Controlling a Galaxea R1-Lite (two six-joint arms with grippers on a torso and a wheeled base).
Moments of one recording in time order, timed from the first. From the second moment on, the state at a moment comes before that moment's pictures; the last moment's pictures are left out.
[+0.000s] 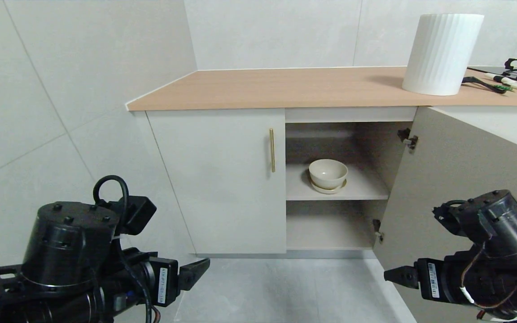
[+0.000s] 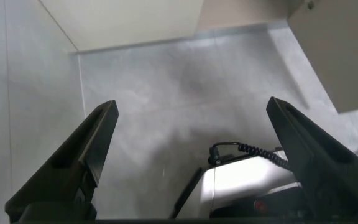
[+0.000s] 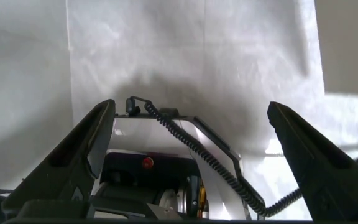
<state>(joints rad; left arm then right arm) -0.60 1.40 -0.53 -0.22 0.24 -0.33 0.59 1.47 -0.66 0.08 -0.16 0.62</state>
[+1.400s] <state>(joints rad) -0.60 1.39 -0.52 -0.22 0.29 -0.32 0.46 1.13 -0.55 0.25 -0.16 0.67</state>
